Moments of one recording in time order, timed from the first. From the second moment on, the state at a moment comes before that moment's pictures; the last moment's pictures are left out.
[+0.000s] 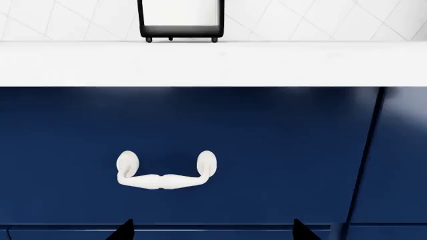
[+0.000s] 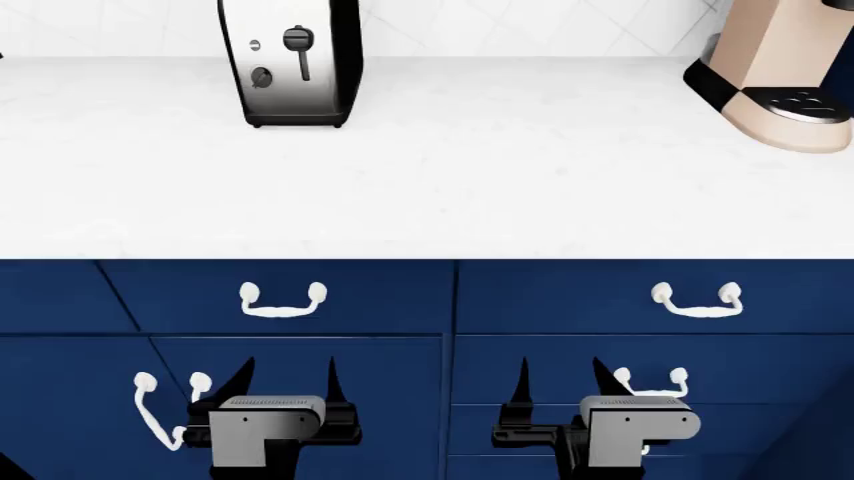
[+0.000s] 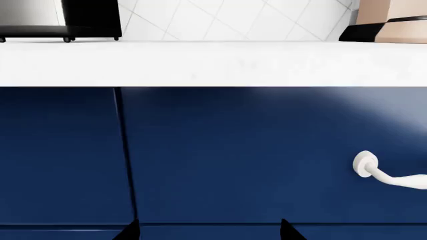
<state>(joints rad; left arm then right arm) 0.00 0.00 0.00 0.00 0.00 0.00 0.00 0.00 0.00 0.00 0.00 0.00 0.00 0.00</state>
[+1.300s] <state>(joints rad) -0.56 -0.17 -0.01 0.36 -0.36 -0.81 -0.02 0.47 0.22 -0.02 -0.26 0.15 0.59 0.03</state>
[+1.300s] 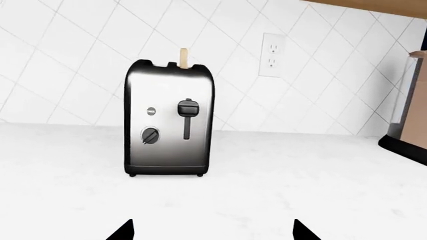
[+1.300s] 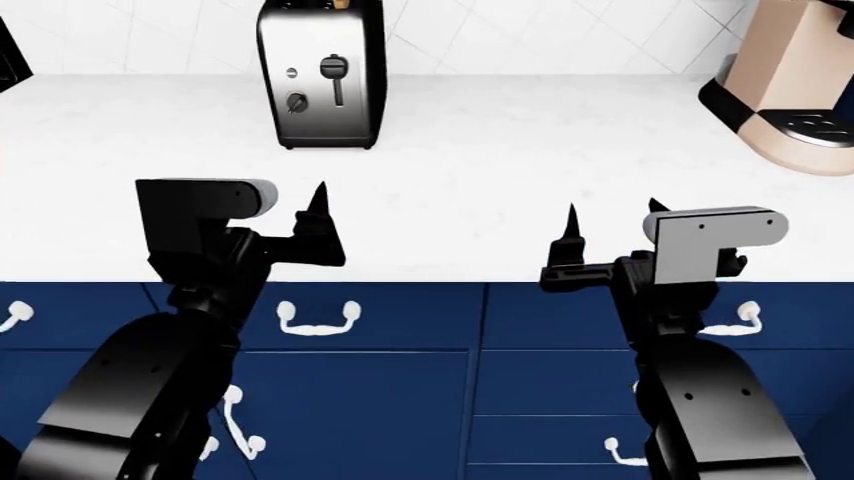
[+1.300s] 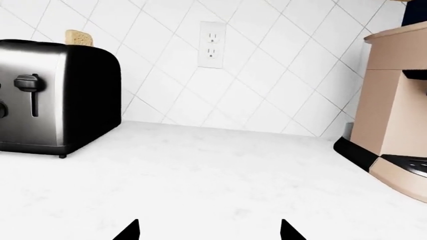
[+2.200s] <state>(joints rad) -0.57 -0.20 -0.01 0.40 -0.40 -0.83 -0.04 0.49 0.23 -0.05 -0.28 0.17 0.62 0.04</state>
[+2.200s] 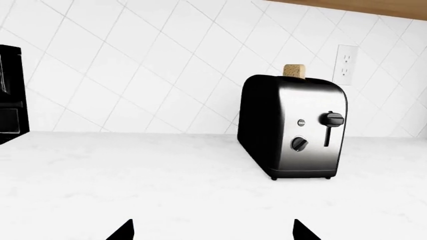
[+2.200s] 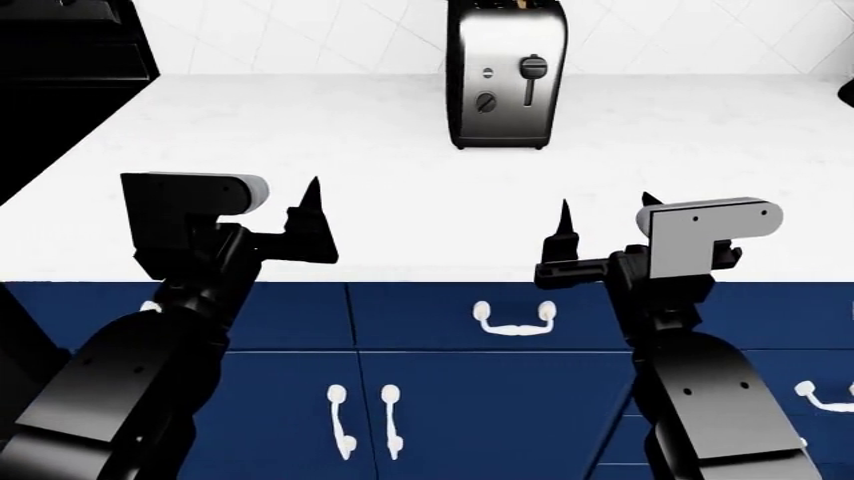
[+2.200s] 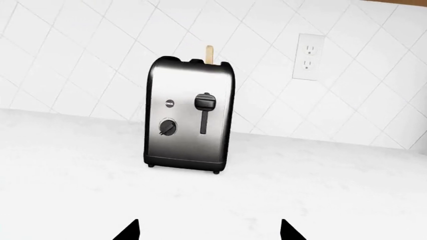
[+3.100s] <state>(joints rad) -0.57 -0.22 0.01 0.39 -0.42 -0.82 -0.05 0.48 0.24 -0.06 -0.27 0.20 0.60 0.05</state>
